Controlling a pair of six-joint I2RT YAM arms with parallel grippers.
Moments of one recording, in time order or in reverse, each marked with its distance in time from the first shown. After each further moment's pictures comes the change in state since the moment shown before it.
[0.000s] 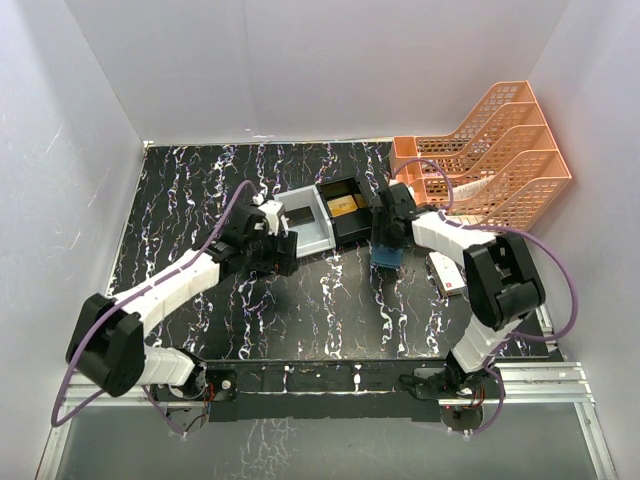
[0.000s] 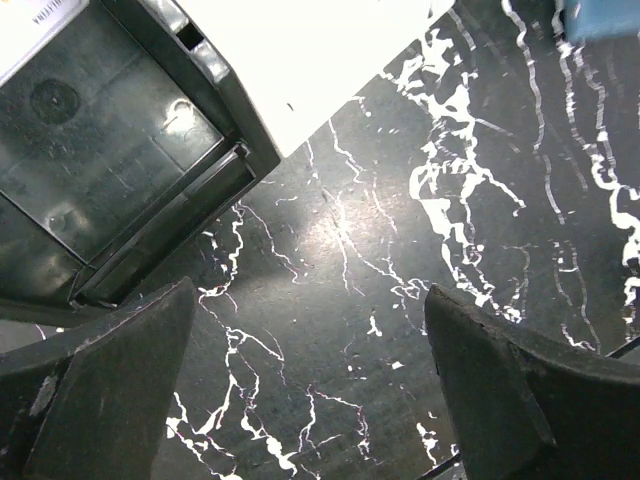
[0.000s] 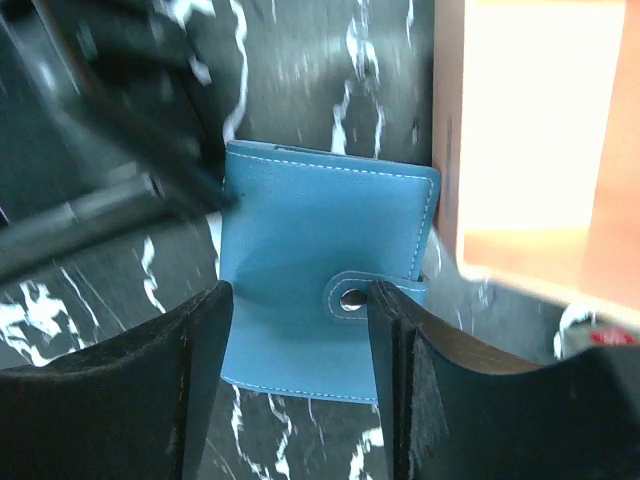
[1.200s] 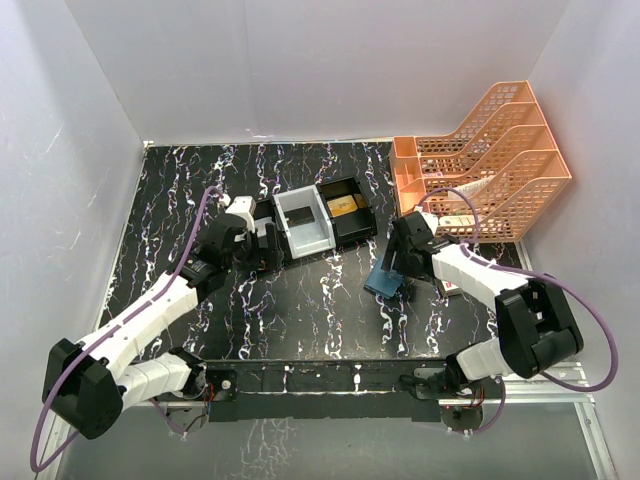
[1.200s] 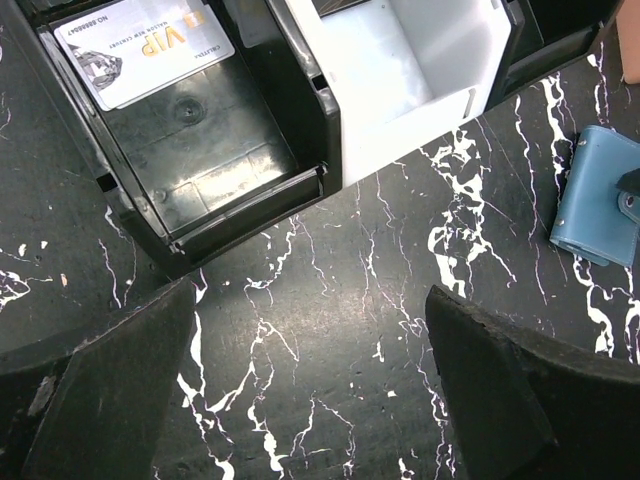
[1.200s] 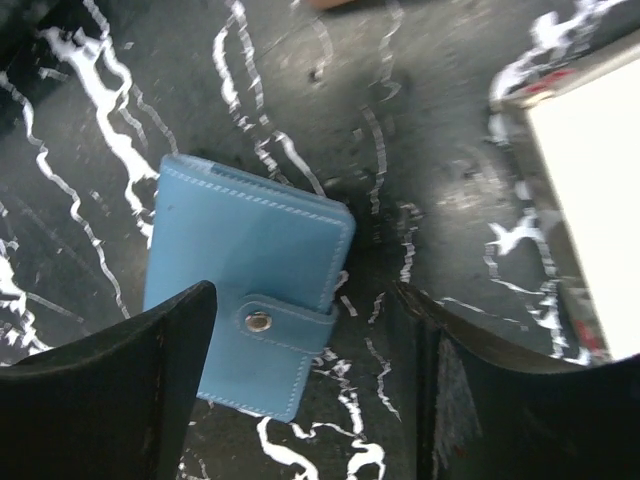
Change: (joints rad) left arm 0.002 -0.275 -0.093 0.003 -0.227 -0.164; right arm 0.034 -0.354 -0.329 -0.072 0.102 0.235
